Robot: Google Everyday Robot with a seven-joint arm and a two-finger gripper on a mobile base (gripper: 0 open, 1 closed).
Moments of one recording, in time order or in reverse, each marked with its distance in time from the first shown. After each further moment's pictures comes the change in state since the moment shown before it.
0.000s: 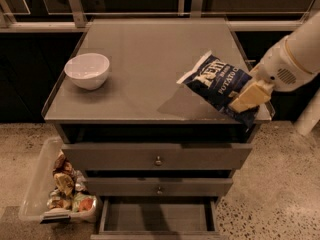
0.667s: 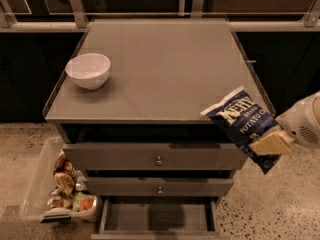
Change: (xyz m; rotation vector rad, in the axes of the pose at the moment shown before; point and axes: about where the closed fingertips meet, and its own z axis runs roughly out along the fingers) arm 0.102 0.043 0.010 0.116 0.038 0.242
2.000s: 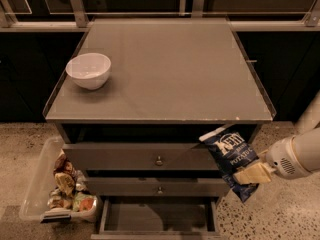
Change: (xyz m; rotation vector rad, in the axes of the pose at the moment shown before) arm 0.067 0.024 0.097 -0.246 -0.028 0.182
